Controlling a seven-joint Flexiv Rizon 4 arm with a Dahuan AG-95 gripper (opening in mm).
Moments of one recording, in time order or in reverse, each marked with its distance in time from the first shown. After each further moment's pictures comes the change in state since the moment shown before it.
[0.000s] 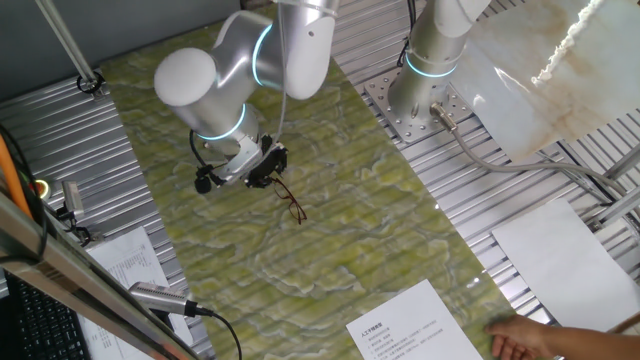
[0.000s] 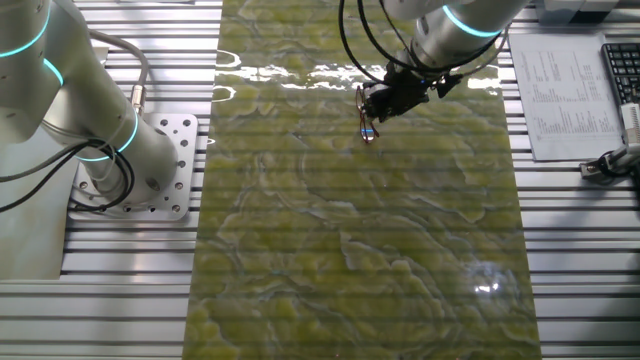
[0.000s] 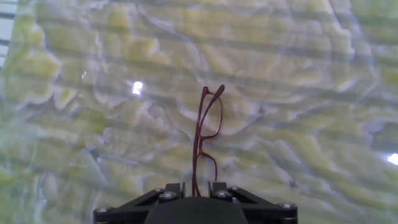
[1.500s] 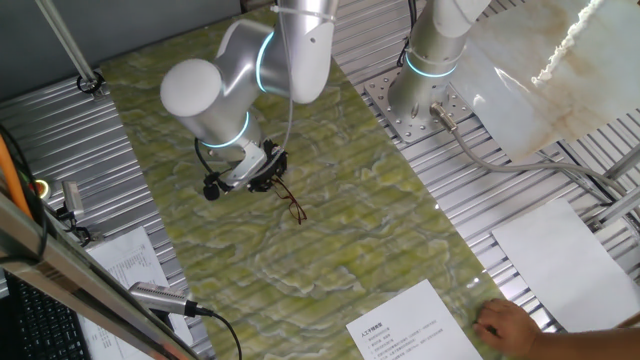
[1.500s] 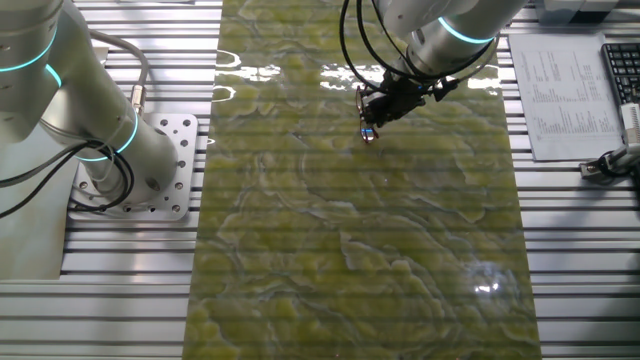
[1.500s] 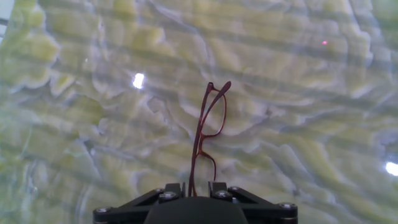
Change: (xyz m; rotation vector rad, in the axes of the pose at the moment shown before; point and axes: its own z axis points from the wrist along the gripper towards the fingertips) arm 0.002 -0.003 0.013 -0.003 0.022 -0.061
